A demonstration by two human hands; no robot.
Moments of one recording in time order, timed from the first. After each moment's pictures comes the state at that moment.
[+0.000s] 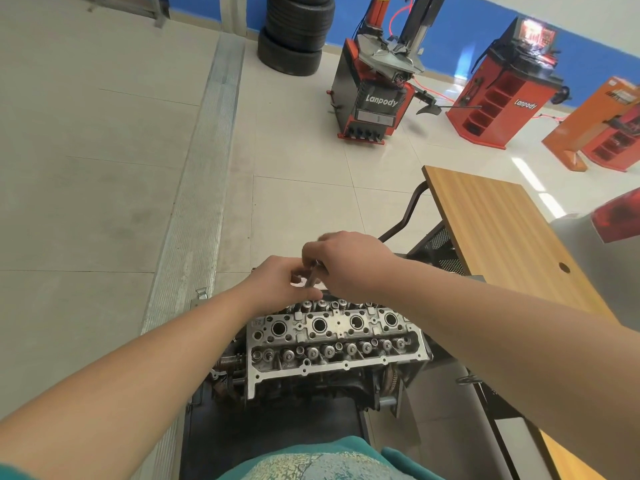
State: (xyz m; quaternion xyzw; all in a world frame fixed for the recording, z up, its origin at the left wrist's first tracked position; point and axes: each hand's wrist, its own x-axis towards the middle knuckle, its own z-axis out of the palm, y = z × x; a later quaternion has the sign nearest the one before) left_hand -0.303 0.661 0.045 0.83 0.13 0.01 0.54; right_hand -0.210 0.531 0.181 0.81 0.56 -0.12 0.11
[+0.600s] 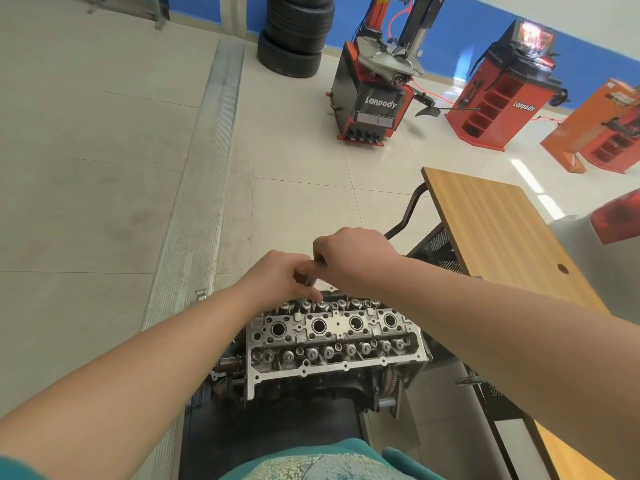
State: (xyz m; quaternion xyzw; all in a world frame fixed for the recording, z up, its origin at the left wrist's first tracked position) left_hand -0.297 0.663 0.058 0.86 0.13 0.00 0.49; right_hand -0.210 0.534 0.183 0.84 0.52 -0.08 0.14
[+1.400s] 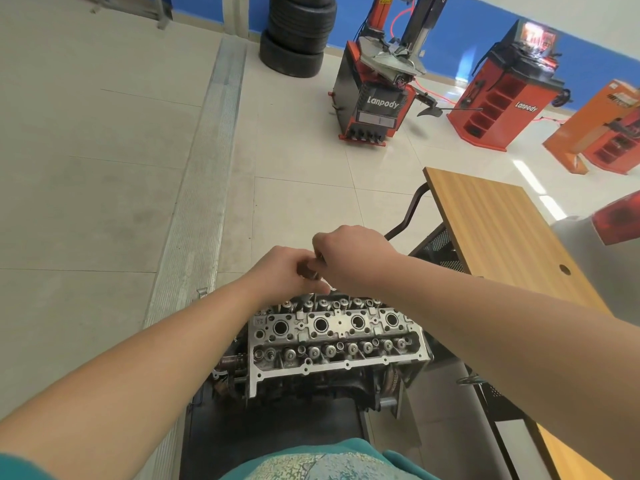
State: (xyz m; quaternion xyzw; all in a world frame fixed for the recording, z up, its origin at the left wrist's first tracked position) left_hand -0.297 0.661 0.064 0.84 0.12 0.01 0.53; right_hand -0.210 0.537 0.181 0.84 0.53 -0.07 0.13
